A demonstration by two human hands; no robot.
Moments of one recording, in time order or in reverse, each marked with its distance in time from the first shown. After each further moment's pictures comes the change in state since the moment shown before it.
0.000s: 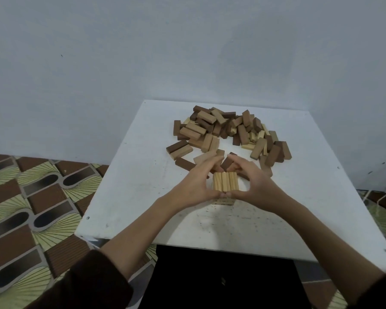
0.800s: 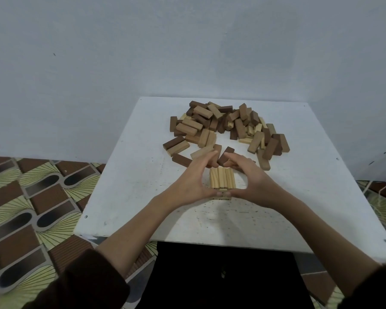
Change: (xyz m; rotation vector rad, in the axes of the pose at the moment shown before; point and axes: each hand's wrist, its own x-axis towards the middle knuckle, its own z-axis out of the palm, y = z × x) left_hand -0.002 -0.010 0.005 0.011 -0.030 -0.058; right_hand -0.003 0.015 0.003 -0.028 -0.021 -0.021
